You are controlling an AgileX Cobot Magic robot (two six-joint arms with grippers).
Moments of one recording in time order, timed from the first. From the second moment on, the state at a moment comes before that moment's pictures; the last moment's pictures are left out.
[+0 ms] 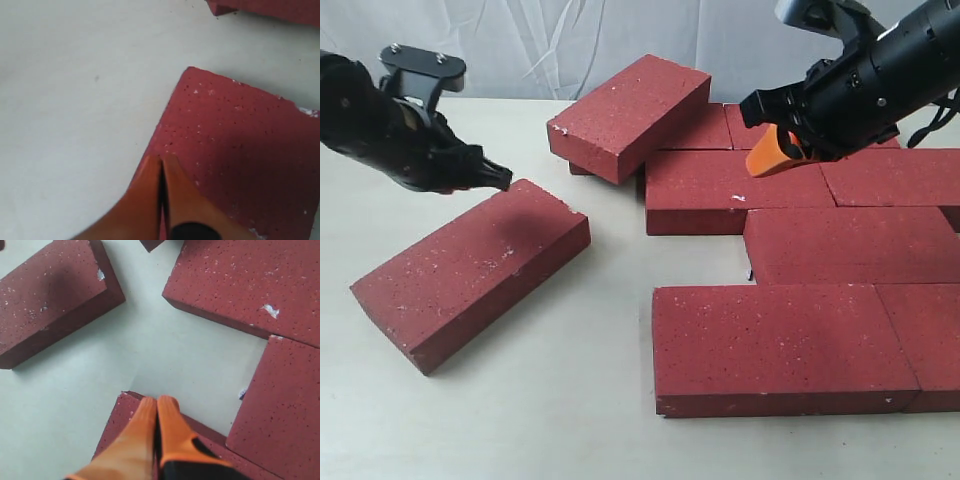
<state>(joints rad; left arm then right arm) -0.31 1.70 -1.01 0.06 0.36 -0.07 0.21 1.59 -1.19 0.62 0.92 -0.44</state>
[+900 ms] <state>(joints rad) -0.52 1.84 -1.01 0.04 0.26 0.09 0.21 1.59 -1.19 0.61 0.92 -0.44</state>
